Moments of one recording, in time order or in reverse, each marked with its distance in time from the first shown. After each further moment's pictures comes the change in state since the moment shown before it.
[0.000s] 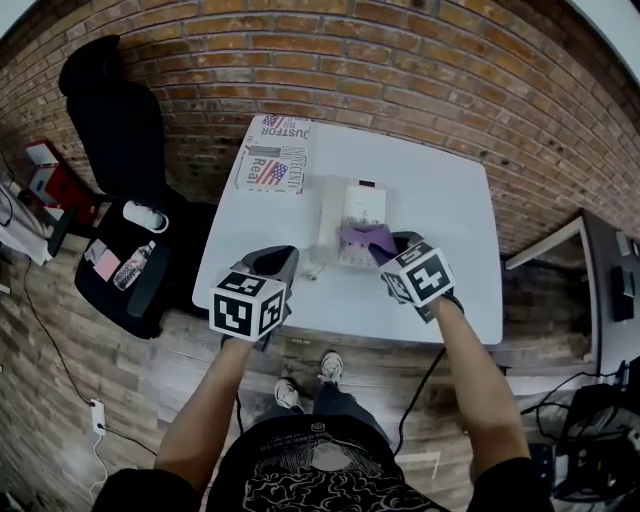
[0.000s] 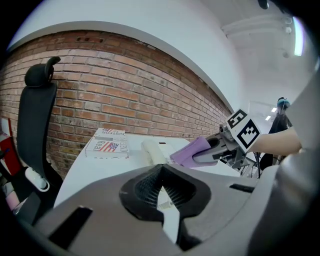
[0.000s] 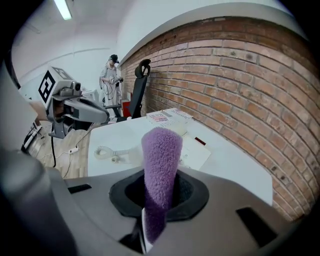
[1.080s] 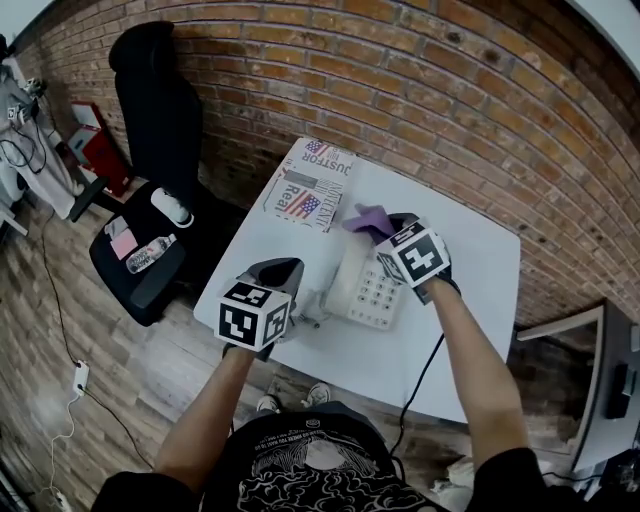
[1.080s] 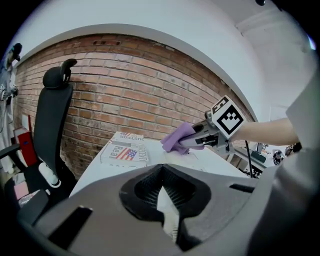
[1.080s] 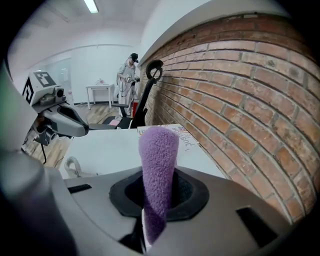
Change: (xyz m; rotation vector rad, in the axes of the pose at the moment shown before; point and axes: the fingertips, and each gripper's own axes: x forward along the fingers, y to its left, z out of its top) left arm 0.034 0.055 0.031 -0.091 -0.044 0.189; right arm 0.087 -0.069 0.124 -0.246 -0.060 0.085
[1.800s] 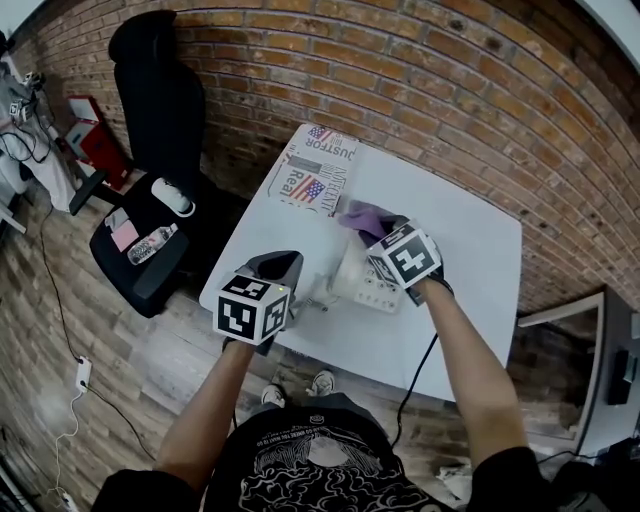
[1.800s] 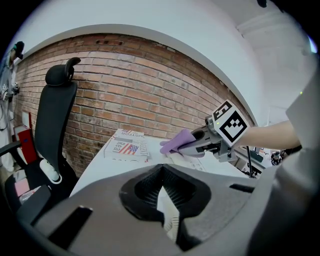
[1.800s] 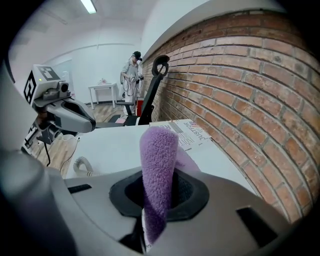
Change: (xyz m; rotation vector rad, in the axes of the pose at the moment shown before) left arm -0.022 0.004 -0.016 -0.013 0.008 -0.012; right arm 0.006 0.054 -0.011 0.015 0.032 0.049
